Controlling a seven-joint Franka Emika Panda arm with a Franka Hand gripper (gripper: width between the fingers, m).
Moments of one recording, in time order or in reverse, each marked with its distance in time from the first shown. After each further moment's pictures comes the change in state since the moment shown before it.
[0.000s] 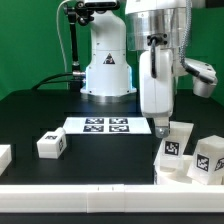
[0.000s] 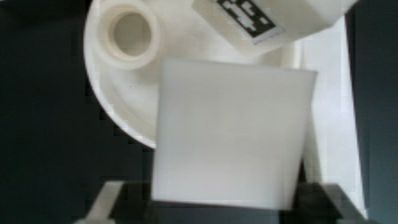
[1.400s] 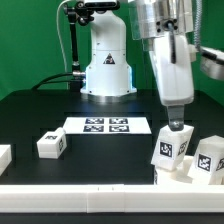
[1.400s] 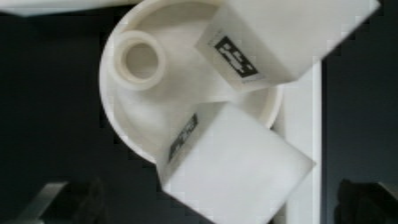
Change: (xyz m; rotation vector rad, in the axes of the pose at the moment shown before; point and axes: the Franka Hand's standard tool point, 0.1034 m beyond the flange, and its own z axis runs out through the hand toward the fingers) arm -0.011 -0.004 -0.016 -0.026 -0.046 -0.362
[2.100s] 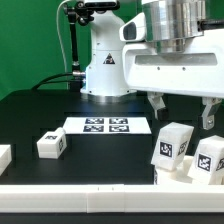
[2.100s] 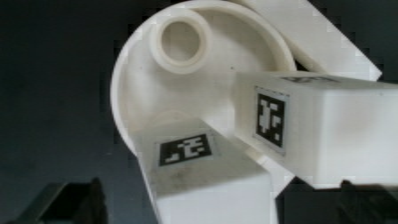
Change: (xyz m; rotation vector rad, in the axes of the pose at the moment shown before) arm -0.013 0.002 0.005 -0.011 0.026 -0.721
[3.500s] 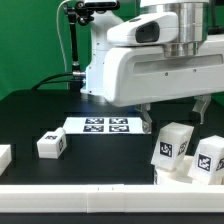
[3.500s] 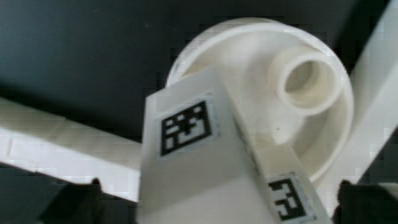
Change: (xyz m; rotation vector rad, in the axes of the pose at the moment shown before) arm 0.010 0.011 0.006 -0.076 0.009 -1.293
